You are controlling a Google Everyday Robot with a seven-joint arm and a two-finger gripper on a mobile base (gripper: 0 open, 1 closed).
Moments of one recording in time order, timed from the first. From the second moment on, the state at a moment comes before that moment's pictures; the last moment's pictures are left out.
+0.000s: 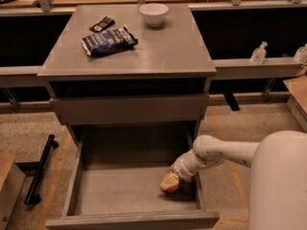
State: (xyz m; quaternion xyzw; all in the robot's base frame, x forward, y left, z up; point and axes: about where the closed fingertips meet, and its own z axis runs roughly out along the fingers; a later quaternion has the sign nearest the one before) arm 0.545 -0.065 0.388 -0.47 0.83 0.26 0.15
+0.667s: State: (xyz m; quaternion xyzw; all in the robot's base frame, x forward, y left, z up) arm 0.542 -0.067 0.397 -0.46 0.83 0.27 0.16
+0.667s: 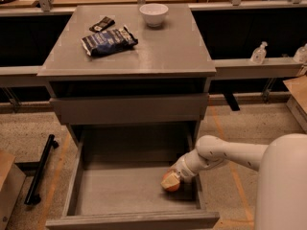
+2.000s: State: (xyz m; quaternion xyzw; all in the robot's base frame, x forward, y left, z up) arm 0.562 -0.044 0.712 -0.54 0.66 0.41 0.32
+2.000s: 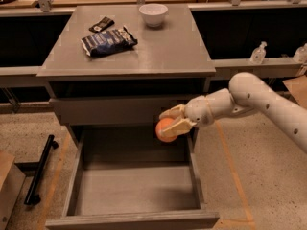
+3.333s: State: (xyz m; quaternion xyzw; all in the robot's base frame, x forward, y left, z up) arm 0.598 -0.083 0.934 -0.60 0.60 0.34 0.41
